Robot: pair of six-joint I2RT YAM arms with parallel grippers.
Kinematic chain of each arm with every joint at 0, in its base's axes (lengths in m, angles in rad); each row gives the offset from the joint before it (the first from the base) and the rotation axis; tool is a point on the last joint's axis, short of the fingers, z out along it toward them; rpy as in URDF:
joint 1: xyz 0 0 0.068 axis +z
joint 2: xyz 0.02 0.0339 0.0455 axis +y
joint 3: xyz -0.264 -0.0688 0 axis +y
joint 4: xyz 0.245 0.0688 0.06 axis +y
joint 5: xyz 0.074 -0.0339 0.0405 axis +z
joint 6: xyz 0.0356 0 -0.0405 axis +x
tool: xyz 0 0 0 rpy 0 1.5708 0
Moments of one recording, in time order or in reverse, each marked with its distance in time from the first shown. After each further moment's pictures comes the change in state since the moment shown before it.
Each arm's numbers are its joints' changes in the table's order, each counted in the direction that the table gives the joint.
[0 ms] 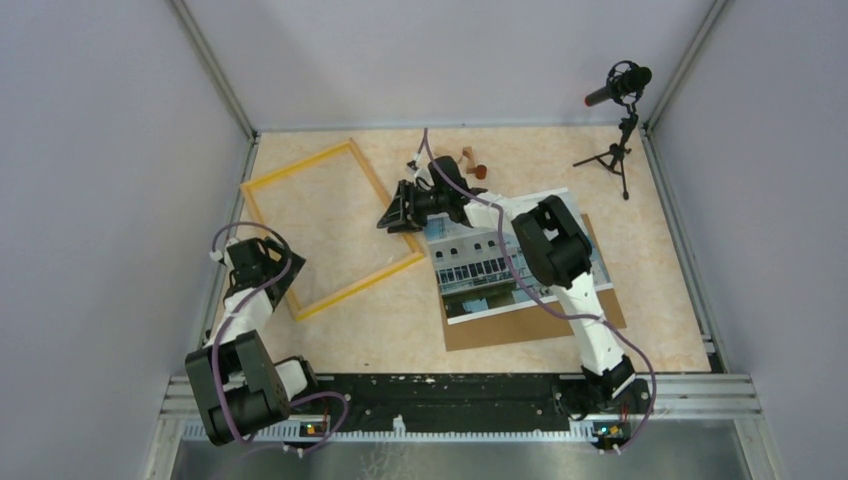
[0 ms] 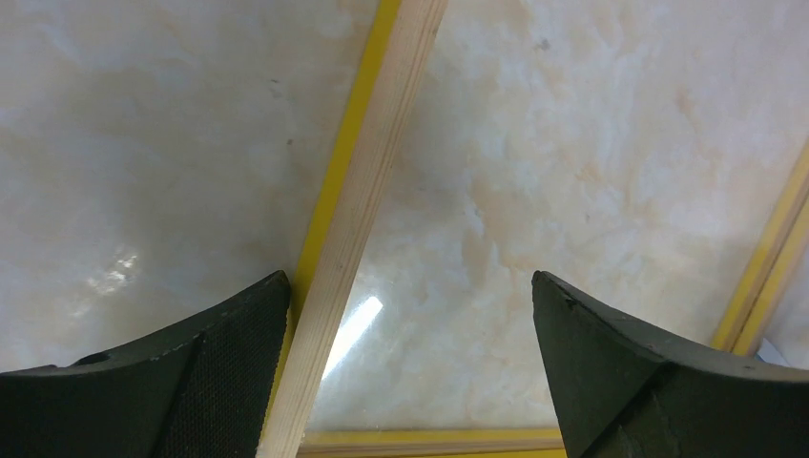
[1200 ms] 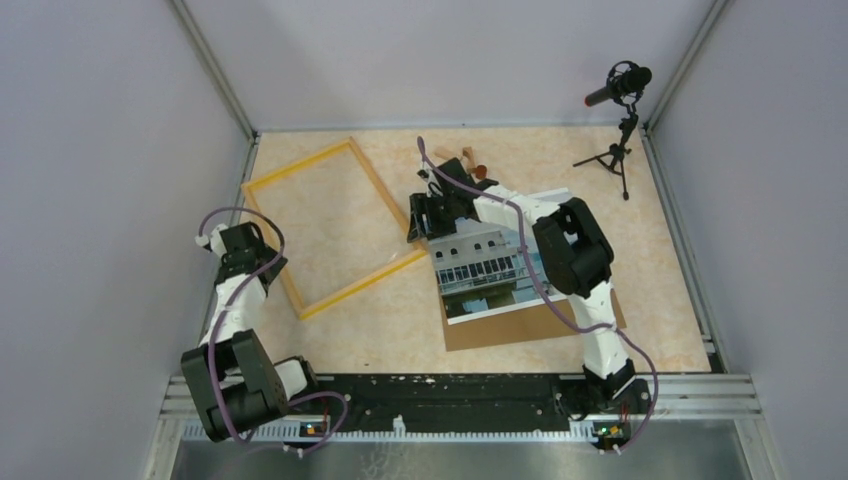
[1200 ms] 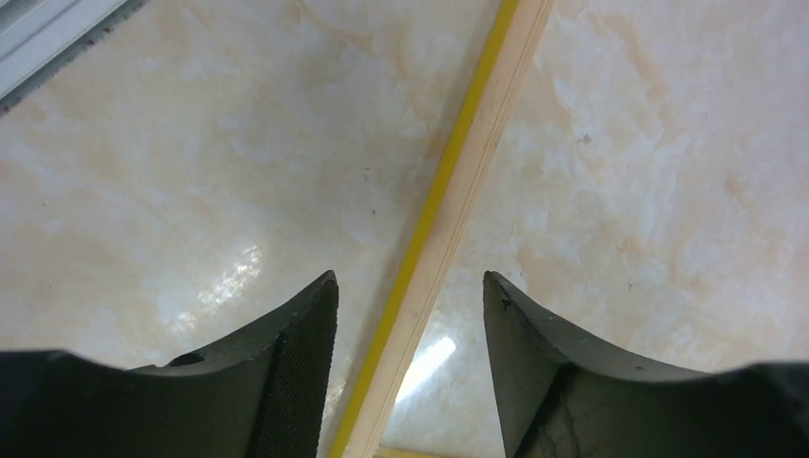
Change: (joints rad) left arm -0.014 0.005 -0.146 0.167 0.193 0.074; right arm 0.015 -0.172 0.057 0.473 -0.367 -0.455
